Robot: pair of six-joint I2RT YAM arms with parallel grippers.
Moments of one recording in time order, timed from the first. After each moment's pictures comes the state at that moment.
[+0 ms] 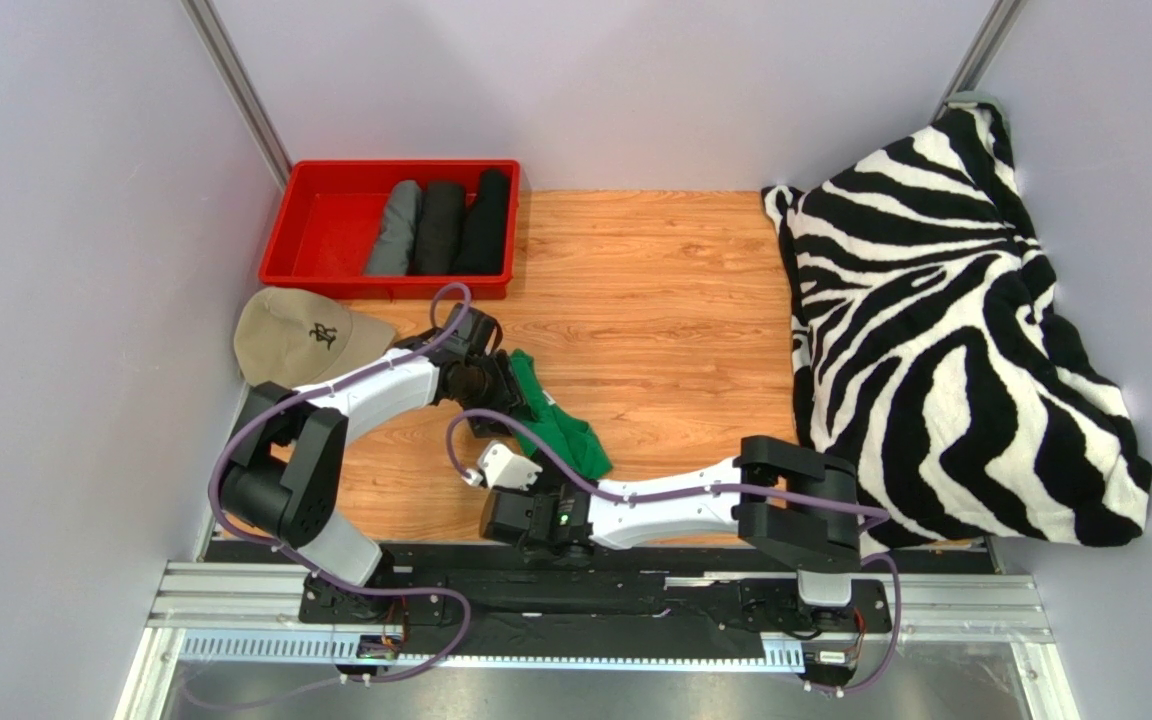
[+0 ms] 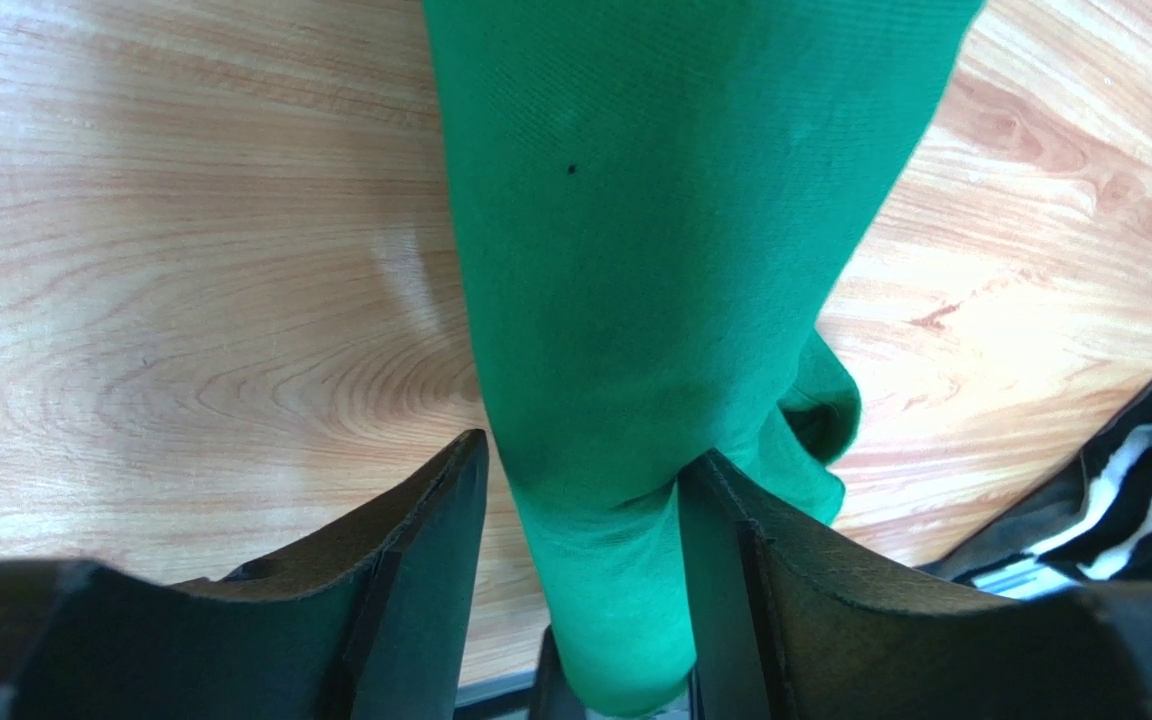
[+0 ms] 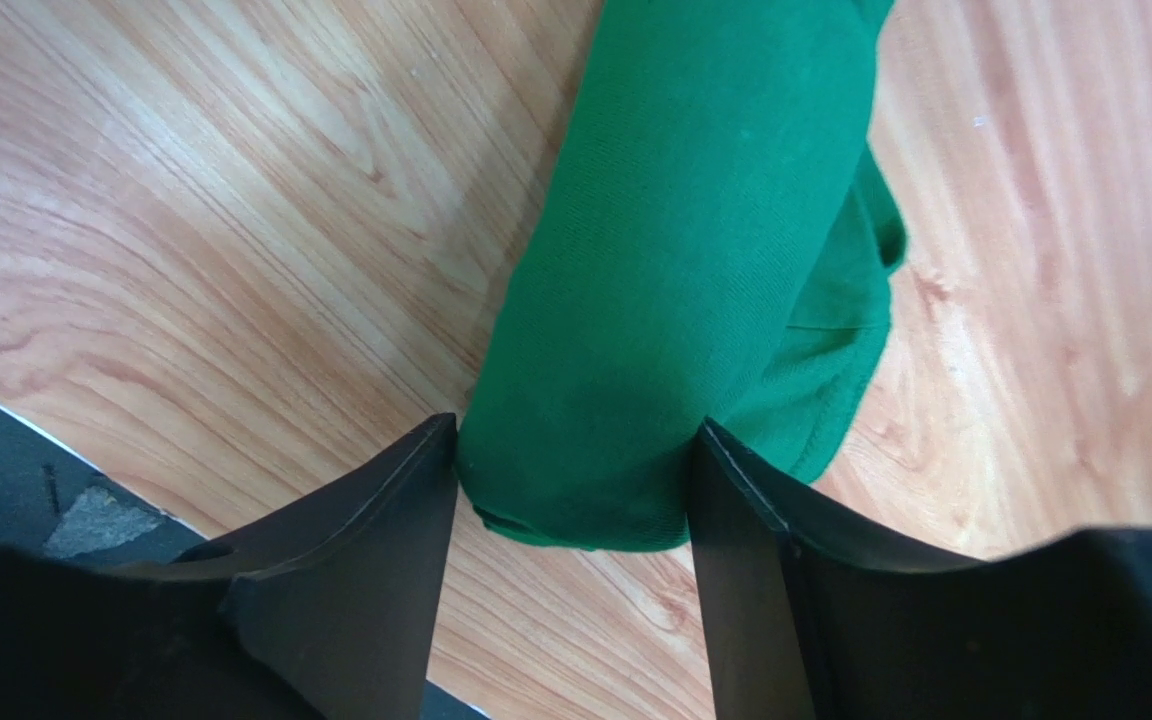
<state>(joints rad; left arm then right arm) -0.44 1.57 0.88 -0.46 0.20 -0.90 1.43 1.88 1.17 -0.46 0.70 0.28</state>
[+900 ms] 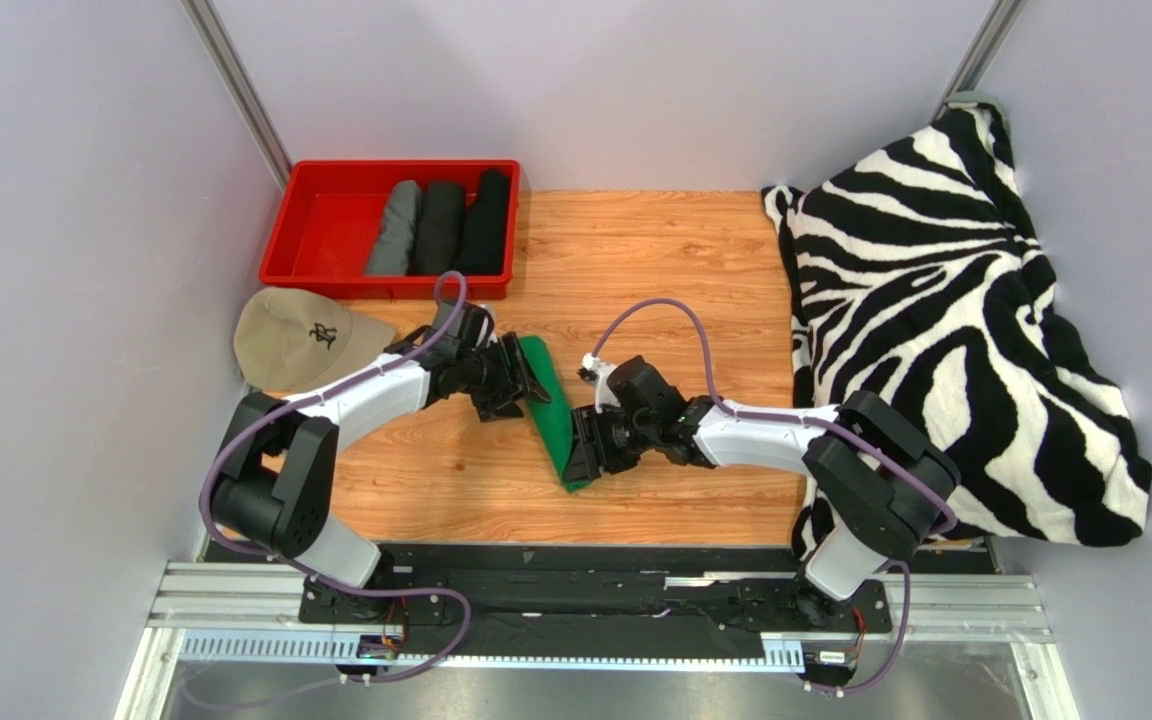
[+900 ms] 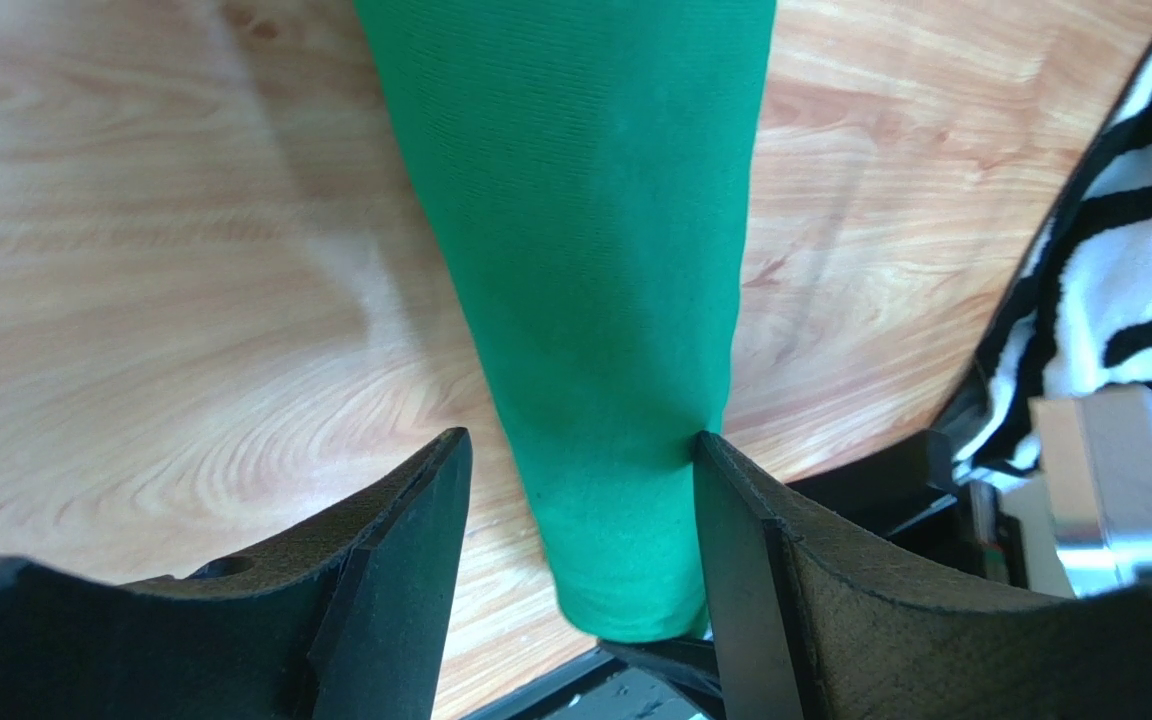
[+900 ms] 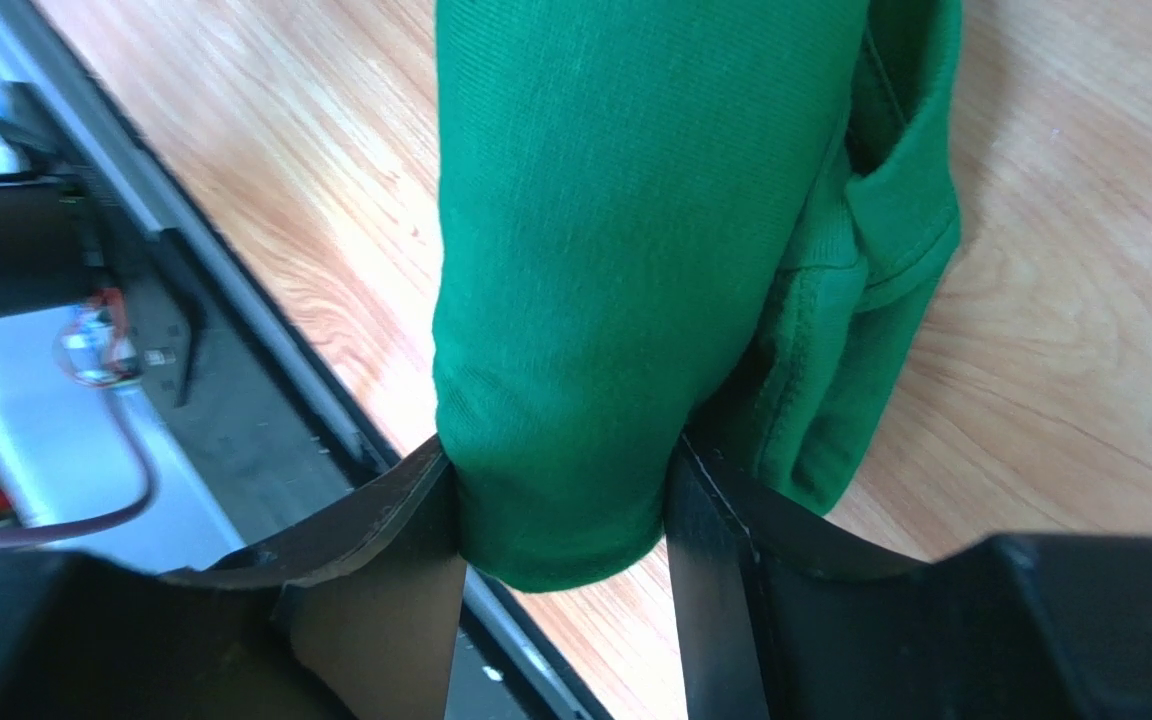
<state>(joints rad) -0.41 1.52 0.84 -0.28 0.34 -0.81 0.85 1.62 0.78 0.02 -0.36 0.56</state>
